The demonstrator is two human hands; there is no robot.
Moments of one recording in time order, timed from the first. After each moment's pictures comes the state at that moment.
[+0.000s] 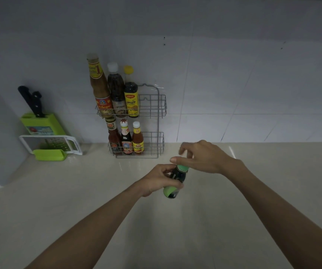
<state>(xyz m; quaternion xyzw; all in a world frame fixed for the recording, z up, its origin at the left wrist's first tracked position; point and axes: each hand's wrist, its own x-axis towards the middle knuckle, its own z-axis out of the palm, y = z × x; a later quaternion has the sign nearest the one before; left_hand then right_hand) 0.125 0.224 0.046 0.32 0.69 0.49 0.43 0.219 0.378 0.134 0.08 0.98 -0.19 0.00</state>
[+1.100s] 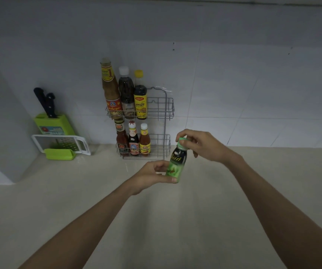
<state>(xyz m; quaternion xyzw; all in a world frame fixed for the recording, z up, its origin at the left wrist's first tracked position) 0.107 0.186 0.063 0.30 0.70 0.51 0.39 0.193 0.381 0.141 0.07 0.93 -0.37 -0.08</state>
